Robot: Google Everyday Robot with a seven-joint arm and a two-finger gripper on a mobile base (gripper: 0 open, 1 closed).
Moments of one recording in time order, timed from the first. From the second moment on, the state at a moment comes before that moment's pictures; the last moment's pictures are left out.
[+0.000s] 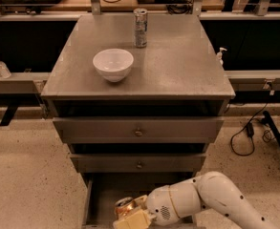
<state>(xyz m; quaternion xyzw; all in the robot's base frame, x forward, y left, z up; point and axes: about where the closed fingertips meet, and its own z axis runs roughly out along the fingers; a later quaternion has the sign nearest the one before) 0.330 0.039 0.608 -0.76 -0.36 -0.18 0.52</state>
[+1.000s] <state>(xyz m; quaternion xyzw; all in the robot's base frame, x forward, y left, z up) 0.396 -0.046 0.714 -0.70 -0.35 -0.31 0.54</state>
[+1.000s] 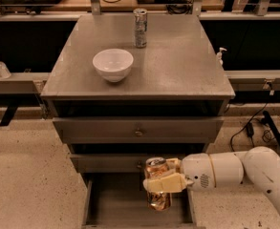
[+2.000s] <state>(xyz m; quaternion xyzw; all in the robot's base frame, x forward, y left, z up) 0.459 -0.128 0.813 -0.65 -0.42 -0.43 0.46</state>
